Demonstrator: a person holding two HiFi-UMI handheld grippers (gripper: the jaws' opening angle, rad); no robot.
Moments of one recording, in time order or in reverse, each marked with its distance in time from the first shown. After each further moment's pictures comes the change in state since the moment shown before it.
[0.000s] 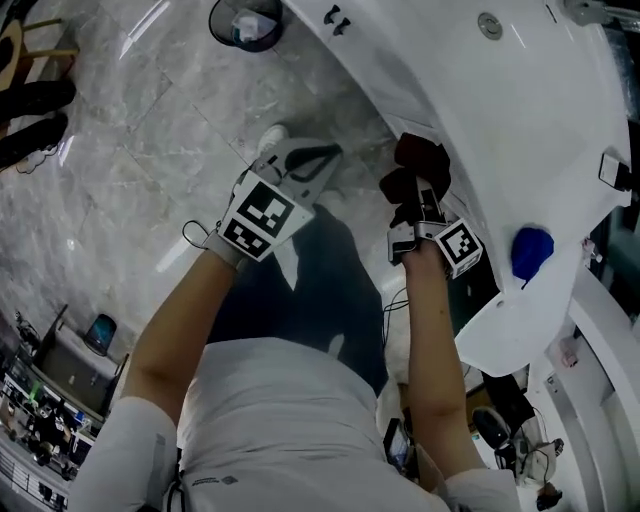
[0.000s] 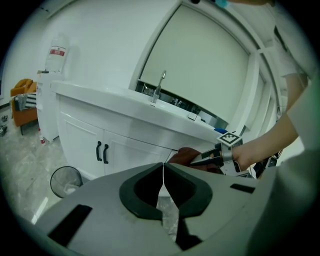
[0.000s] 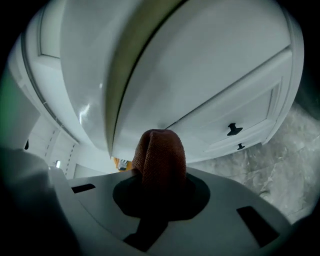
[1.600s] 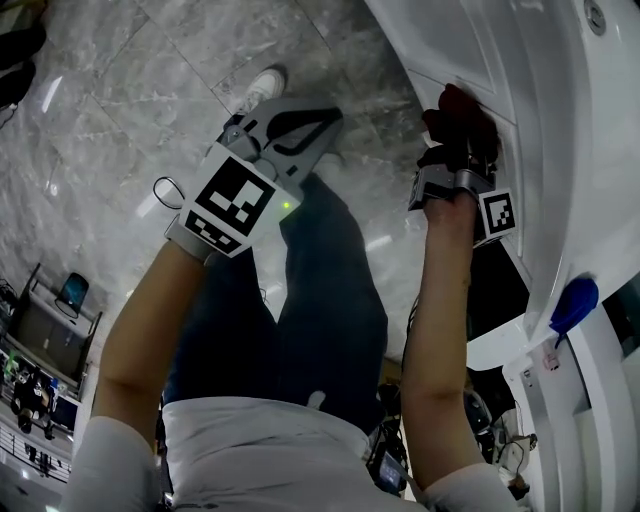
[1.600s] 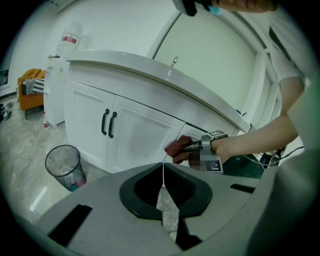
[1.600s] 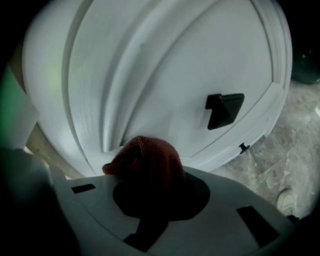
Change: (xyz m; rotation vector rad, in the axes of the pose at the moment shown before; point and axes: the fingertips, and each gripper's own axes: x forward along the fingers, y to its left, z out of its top) left arm -0.004 0.037 -0.126 -0.055 -0.045 0.026; right arm 0.079 -0.071 -0.013 0.128 -0.241 -0.004
